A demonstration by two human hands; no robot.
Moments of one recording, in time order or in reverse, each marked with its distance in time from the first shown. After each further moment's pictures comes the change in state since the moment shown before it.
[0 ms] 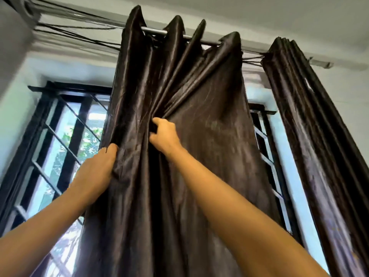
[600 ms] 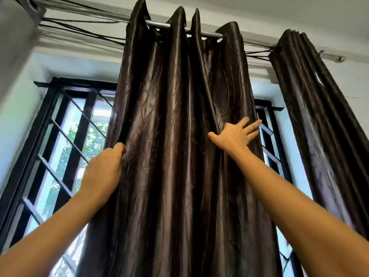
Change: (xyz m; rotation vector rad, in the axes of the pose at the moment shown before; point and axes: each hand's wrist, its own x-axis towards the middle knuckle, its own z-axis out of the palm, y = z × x) left_hand -0.009 0.011 0.006 -0.018 0.157 -0.022; right_hand 0.001 0.111 -0.093 -0.707 0.147 0.509
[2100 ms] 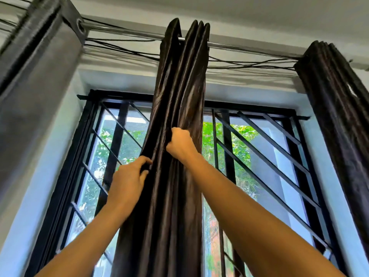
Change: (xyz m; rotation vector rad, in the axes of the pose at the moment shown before) left_hand -0.014 -0.048 -0.034 -0.359 0.004 -0.139; right_hand -0.097 -0.207 0.008 0.445 -0.219 -0.480
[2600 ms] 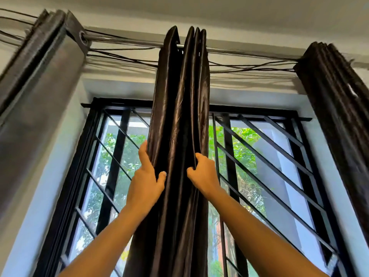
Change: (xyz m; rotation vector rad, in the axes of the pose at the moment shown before) left_hand -0.001 0.050 0.011 -0.169 0.007 -0.098; right_hand -0.051 0.074 0.009 0.244 0.162 0.075
